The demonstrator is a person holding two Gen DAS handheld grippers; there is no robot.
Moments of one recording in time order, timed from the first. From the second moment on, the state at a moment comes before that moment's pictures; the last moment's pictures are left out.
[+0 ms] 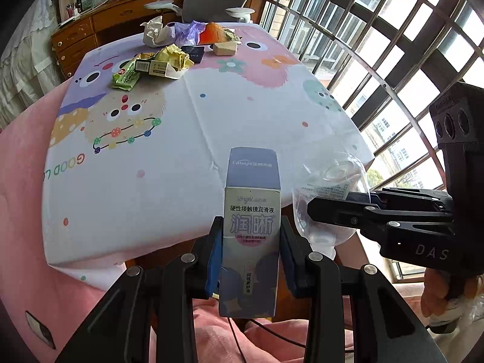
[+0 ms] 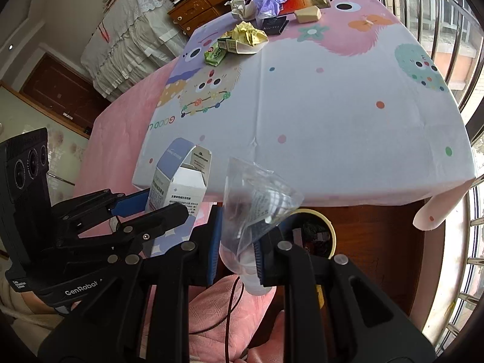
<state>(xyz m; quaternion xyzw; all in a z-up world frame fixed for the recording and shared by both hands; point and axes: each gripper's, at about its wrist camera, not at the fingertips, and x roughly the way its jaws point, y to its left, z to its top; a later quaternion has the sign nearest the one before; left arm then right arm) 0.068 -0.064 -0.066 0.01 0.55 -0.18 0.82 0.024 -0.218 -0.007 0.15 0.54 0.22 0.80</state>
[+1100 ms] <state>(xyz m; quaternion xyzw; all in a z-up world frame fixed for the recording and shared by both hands) -0.003 -0.059 -0.402 0.01 0.66 -0.17 0.73 -0.007 -0.218 -0.392 0.23 0.68 0.01 0.70</state>
